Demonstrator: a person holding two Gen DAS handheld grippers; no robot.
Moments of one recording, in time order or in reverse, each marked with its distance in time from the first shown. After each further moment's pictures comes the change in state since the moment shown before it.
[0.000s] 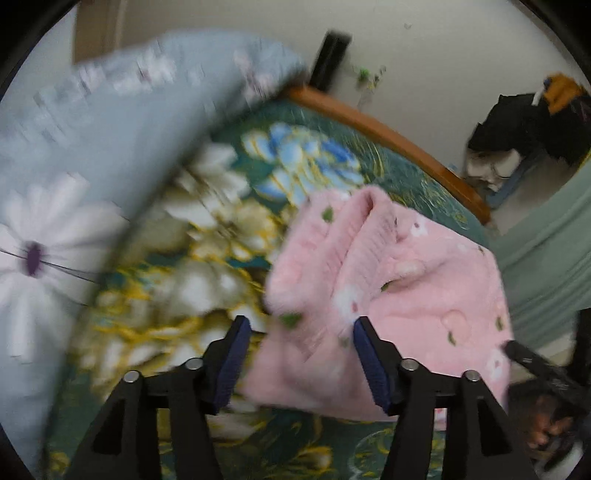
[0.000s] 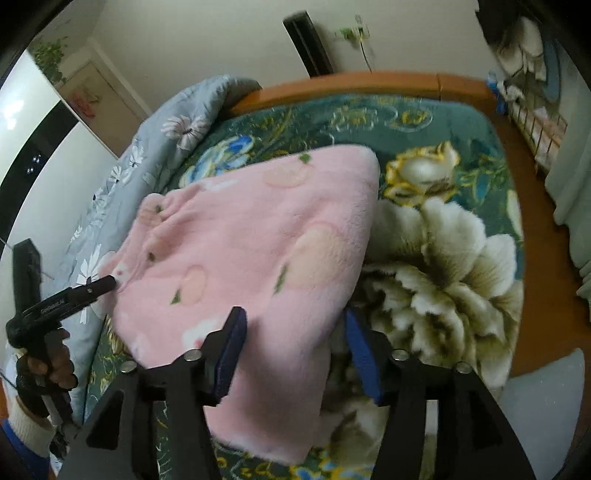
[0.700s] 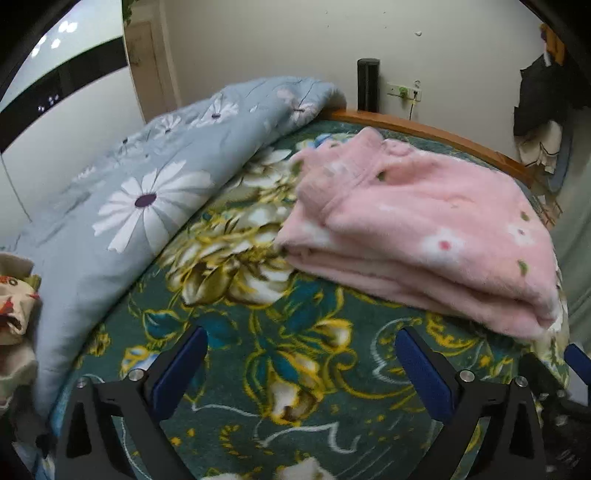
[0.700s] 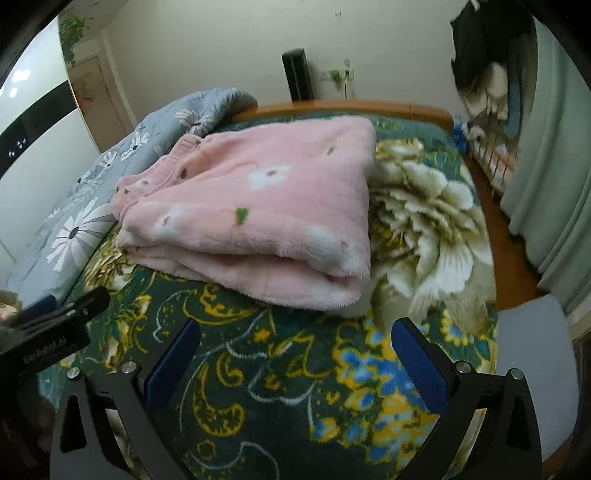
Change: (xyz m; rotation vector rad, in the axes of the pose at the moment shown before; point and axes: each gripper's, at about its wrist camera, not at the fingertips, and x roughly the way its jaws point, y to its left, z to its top) left arm -0.036 -0.067 -0.134 0.059 -0.140 0.326; right arm -0.014 0.067 -0.130 -0.059 -0.178 -0.213
